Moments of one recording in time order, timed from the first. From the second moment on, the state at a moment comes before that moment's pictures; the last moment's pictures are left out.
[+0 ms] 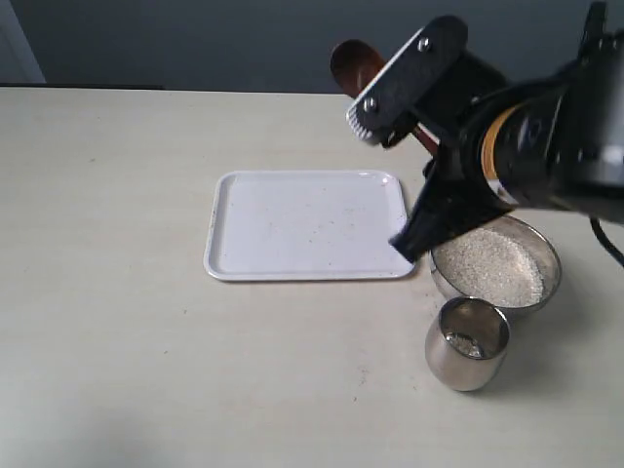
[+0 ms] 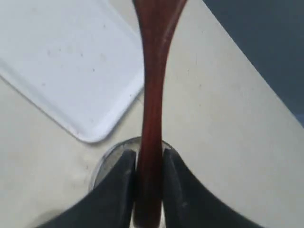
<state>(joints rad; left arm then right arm) 0.02 0.01 0.00 0.27 0.25 0.04 1.05 1.33 -0.96 -0.78 0.88 0.50</state>
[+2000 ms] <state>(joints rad) 0.02 0.01 0.00 0.27 0.25 0.04 0.79 2.23 -1.62 -0.30 0.91 0.13</state>
